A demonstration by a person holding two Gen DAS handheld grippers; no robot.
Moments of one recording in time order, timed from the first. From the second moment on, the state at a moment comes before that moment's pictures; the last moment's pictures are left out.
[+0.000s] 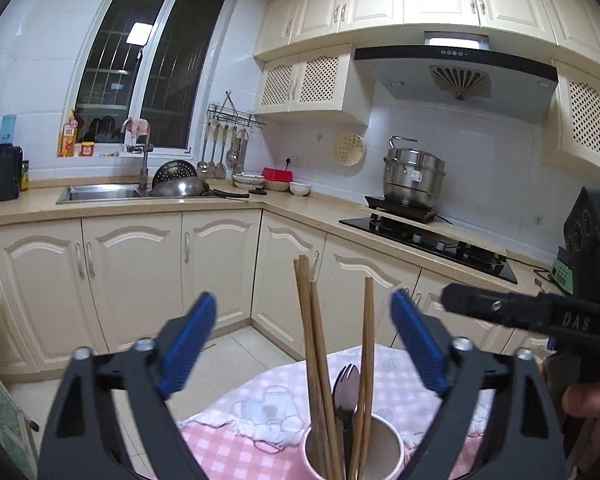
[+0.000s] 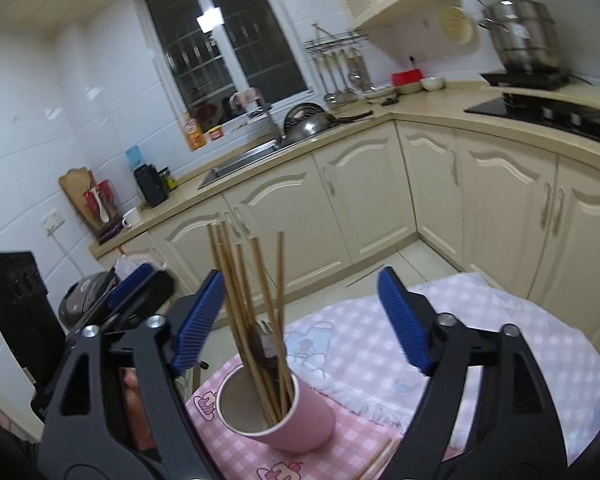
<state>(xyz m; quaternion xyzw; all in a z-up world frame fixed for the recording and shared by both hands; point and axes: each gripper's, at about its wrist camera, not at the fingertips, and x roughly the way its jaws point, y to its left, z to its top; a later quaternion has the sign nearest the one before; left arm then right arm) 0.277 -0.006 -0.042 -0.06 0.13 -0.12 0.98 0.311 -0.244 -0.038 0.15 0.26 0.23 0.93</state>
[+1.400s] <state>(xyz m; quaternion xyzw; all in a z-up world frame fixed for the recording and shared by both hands) 0.218 -0.073 -0.100 0.05 0.29 -0.19 0.94 0.234 -0.299 -0.135 0.11 0.45 0.10 0.88</state>
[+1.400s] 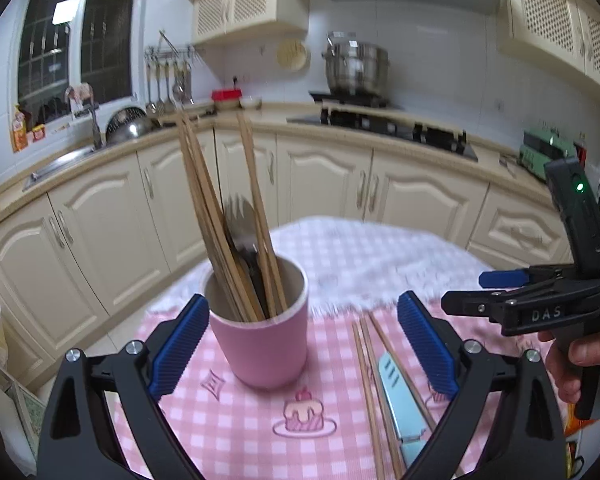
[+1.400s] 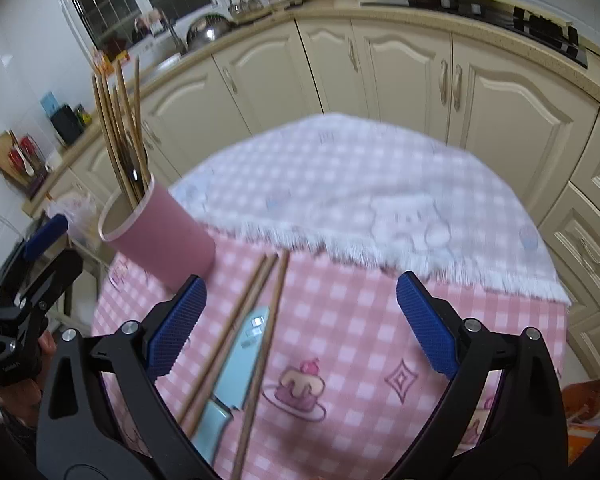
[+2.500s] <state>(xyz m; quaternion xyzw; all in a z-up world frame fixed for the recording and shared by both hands) 0.246 -0.115 -0.219 0.14 0.50 -0.19 0.83 0.185 -0.246 -0.200 -0.05 0.53 0.08 0.84</state>
